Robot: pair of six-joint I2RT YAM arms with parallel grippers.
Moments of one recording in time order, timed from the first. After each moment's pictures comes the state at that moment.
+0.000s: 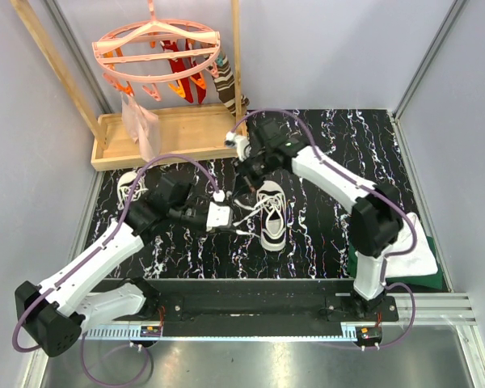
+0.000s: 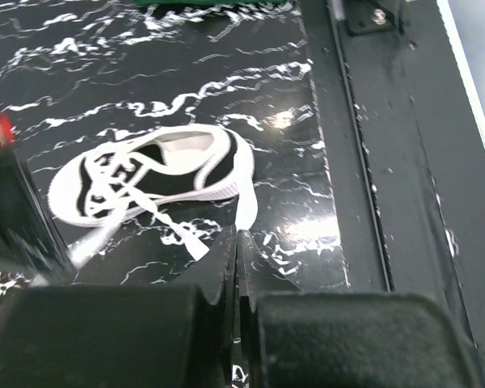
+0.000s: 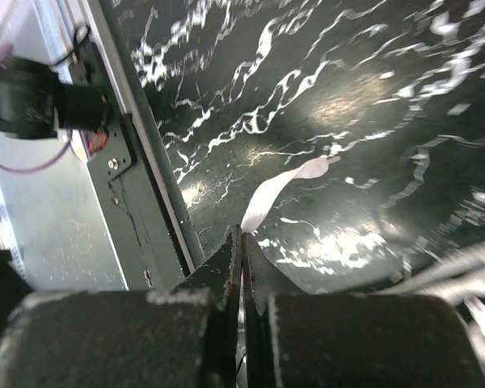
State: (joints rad) left arm -0.64 1.02 0.93 -0.59 0.83 0.73; right arm 0.64 1.87 1.67 -0.73 -0.72 -0.02
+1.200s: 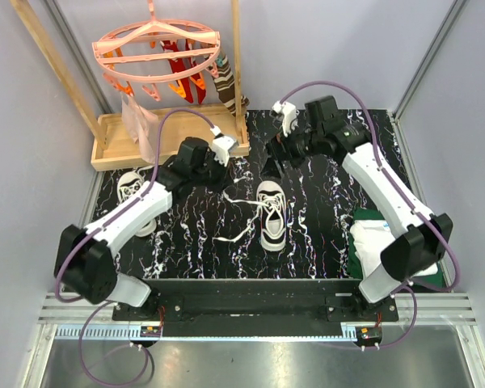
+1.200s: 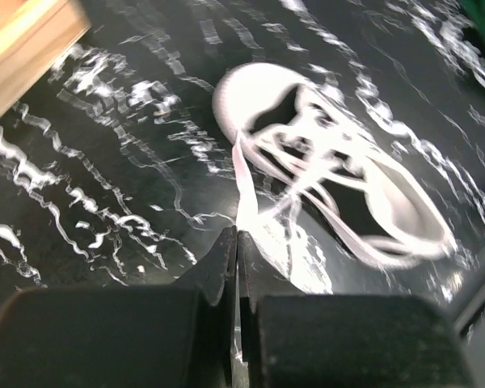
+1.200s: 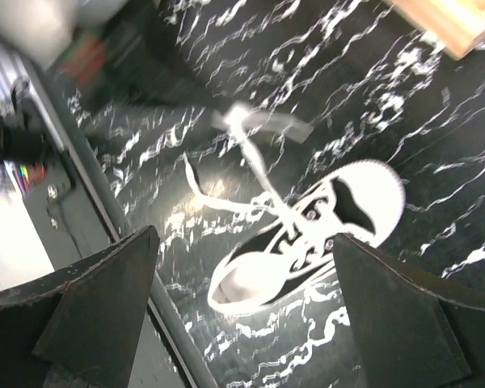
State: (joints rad) left arm -0.53 1.40 1.10 -0.33 0.31 0.02; right arm 0.45 1.62 1.68 -0.82 -0.60 -0.13
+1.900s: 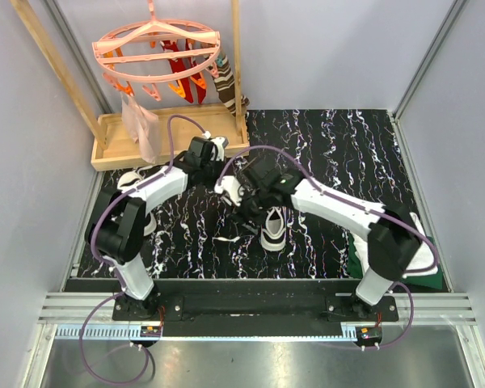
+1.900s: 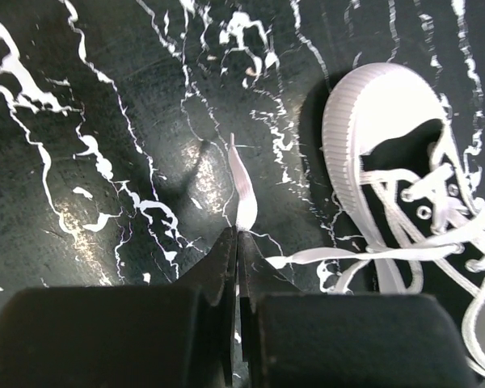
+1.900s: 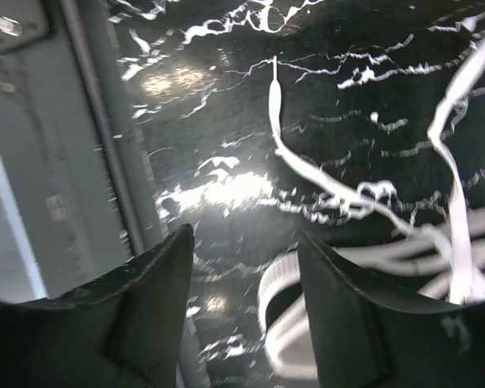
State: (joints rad) left arm -0.42 1.73 1.17 -0.27 0.24 -0.27; right arm 0.83 1.66 1.35 -0.70 -0.48 -0.30
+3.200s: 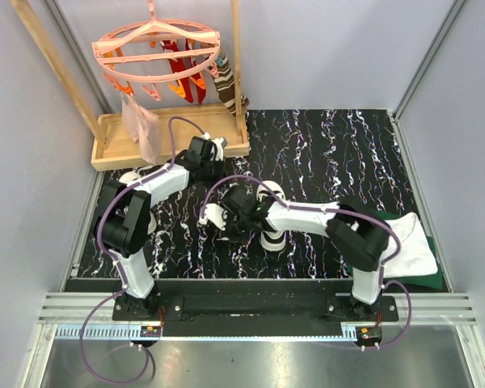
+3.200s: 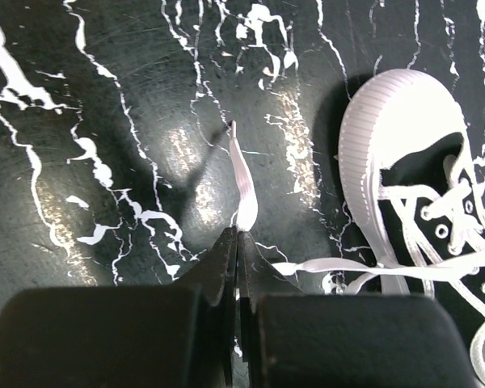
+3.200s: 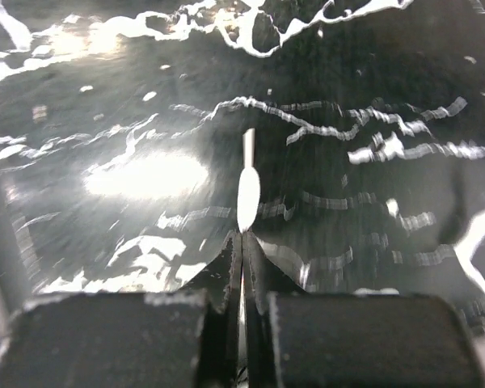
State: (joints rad) left arm -0.39 1.81 1.20 -0.27 0.28 -0.31; right arm 0.99 1.90 1.21 -0.29 -0.26 -0.42
